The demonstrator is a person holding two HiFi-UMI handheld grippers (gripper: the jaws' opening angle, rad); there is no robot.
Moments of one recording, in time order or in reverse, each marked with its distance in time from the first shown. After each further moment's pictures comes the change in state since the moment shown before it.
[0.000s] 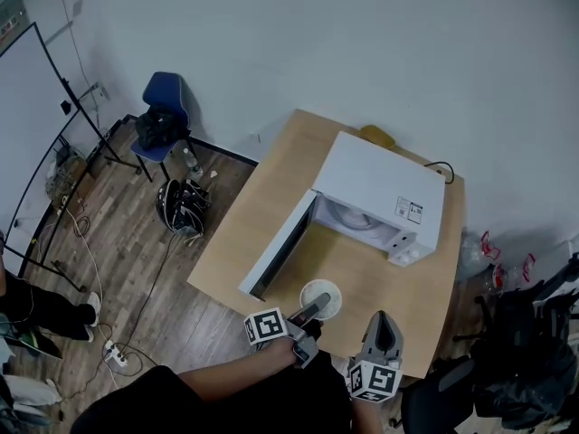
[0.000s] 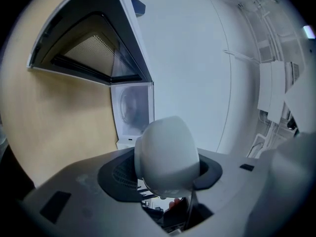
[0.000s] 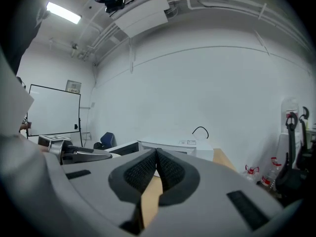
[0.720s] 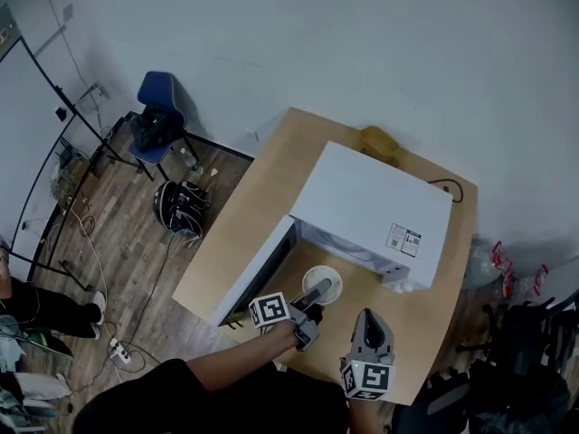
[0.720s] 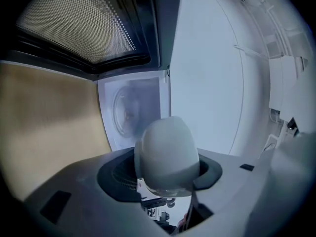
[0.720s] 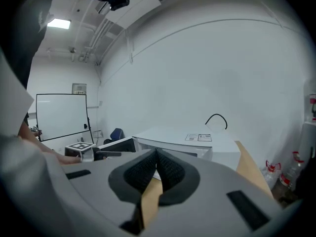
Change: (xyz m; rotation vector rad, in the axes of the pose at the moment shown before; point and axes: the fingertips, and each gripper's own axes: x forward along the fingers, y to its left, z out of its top) left arm 0.140 0.051 0.066 0.009 -0.025 0.029; right arm 0.122 -0.034 -0.008 0.045 0.098 0.171
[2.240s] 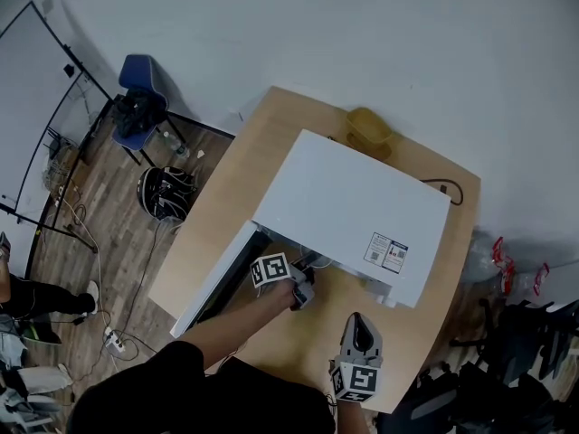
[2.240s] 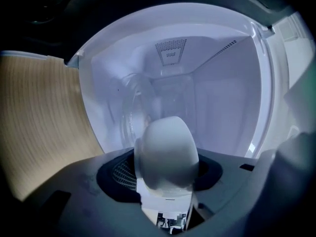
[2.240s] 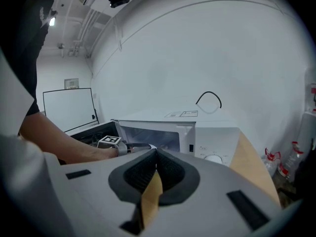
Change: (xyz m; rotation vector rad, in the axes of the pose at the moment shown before) left arm 0.131 0.115 0.058 0.086 0.052 0.155; right arm 0.045 -0.067 -0.057 0.057 0.139 -0.012
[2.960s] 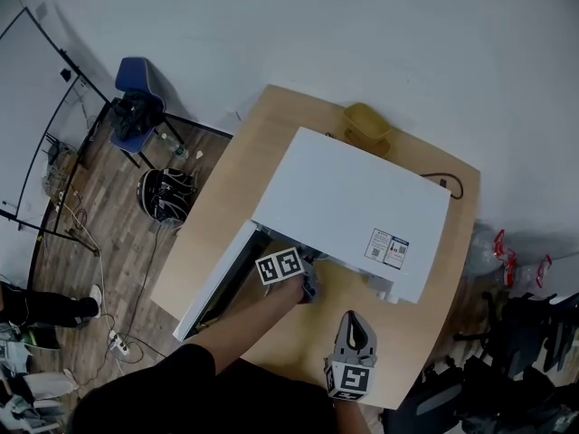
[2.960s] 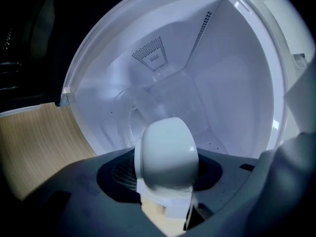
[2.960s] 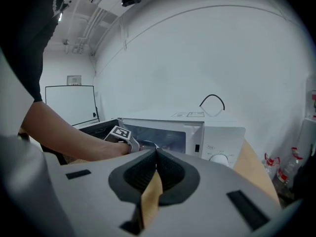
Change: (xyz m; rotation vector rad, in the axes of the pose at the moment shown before) left arm 0.008 0.005 0.019 0.230 -0.055 0.200; right arm 0.002 0.018 -0.004 -0.051 -0.024 -0.008
